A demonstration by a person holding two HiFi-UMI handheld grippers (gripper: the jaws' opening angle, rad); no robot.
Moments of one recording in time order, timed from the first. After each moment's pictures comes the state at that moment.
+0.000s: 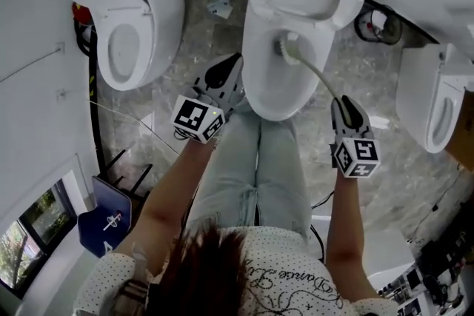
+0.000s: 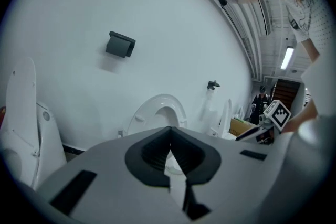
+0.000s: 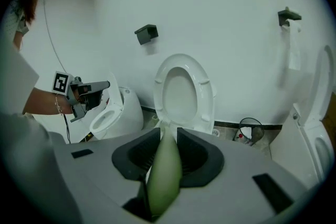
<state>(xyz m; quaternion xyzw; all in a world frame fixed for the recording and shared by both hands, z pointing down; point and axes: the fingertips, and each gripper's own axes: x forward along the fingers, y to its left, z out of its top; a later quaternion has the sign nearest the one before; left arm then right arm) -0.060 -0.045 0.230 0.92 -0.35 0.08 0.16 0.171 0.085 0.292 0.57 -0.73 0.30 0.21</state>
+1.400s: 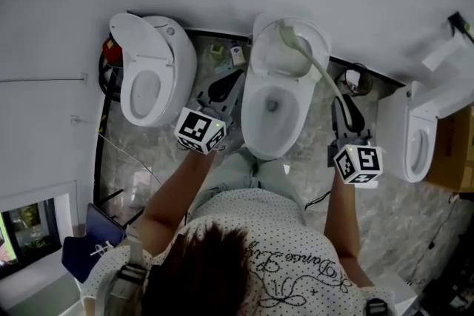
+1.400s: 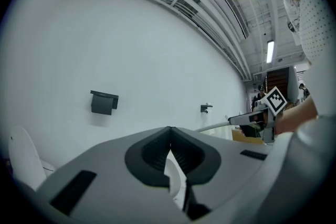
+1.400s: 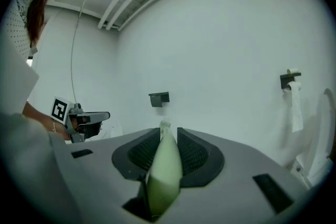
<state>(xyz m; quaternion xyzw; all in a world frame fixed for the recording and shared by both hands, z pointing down) -0.054 -0.029 0.015 0.94 -0.35 0.01 0.02 0.176 0.047 0.031 0.61 -0.78 0.10 0.04</state>
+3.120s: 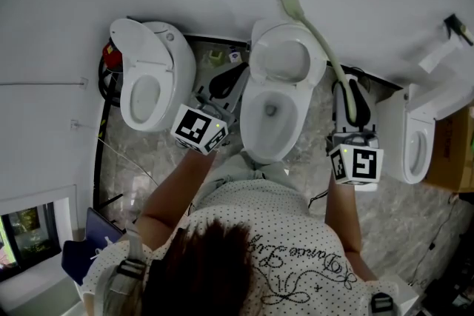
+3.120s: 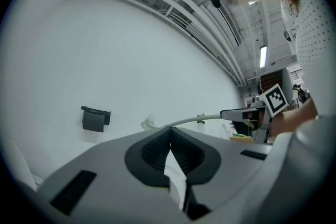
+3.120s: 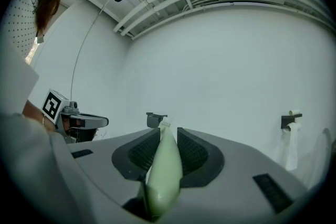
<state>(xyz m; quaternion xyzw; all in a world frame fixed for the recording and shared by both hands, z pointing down) -0.041 -0.029 -0.049 0.94 -0.33 -0.03 -0.01 0.151 0.032 -0.068 0.64 -0.77 -0.04 0.03</state>
